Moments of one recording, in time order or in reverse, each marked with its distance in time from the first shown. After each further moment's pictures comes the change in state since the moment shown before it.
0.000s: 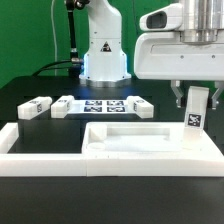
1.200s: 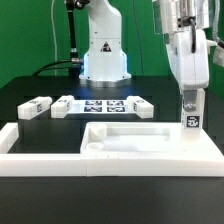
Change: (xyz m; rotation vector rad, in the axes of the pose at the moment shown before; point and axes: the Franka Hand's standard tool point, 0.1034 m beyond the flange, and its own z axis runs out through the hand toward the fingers) arm -0.002 0.011 0.001 0.076 -0.065 1.303
